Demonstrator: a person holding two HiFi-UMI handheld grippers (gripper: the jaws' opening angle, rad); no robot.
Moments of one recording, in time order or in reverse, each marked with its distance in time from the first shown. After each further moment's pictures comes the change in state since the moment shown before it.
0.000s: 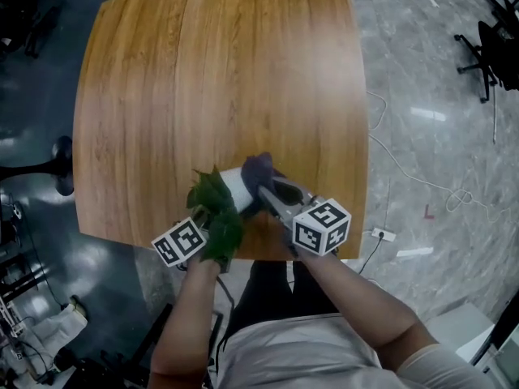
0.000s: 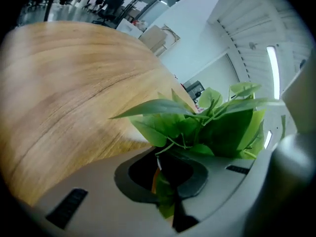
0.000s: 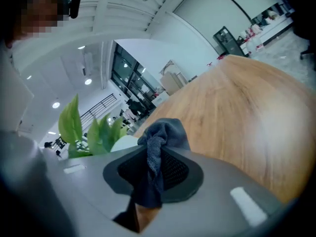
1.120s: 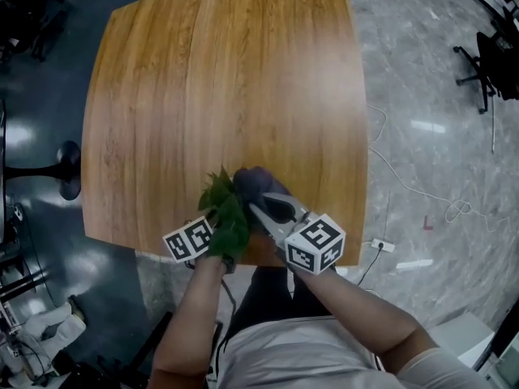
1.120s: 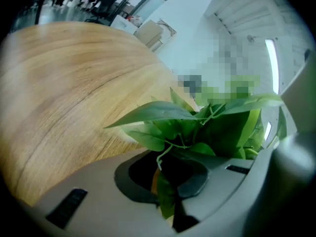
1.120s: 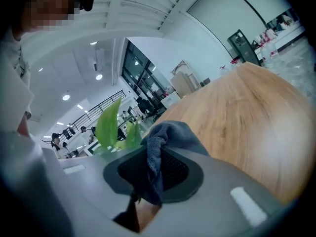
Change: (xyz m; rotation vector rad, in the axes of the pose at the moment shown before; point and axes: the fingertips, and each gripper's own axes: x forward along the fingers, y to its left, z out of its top) left arm 0.006 -0.007 -0.003 0.057 0.062 0.008; right arm 0.001 0.060 0.015 -0.087 0.018 0.068
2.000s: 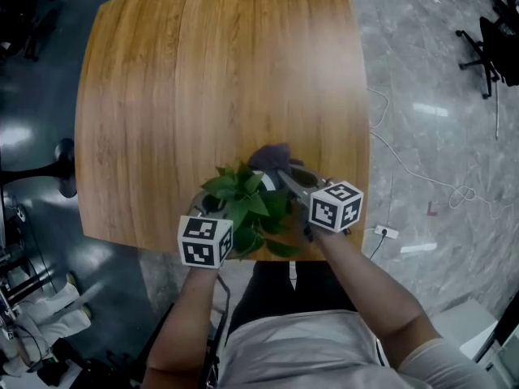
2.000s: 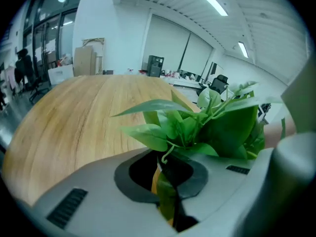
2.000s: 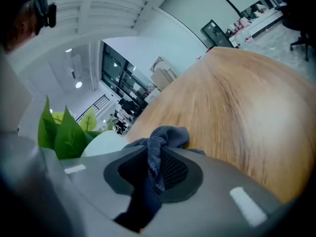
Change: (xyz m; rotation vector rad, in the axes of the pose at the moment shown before) left arm 0.011 -0.057 0.024 0.789 0.041 0.133; right arm -0.011 -0.124 -0.025 0.188 0.021 -0.127
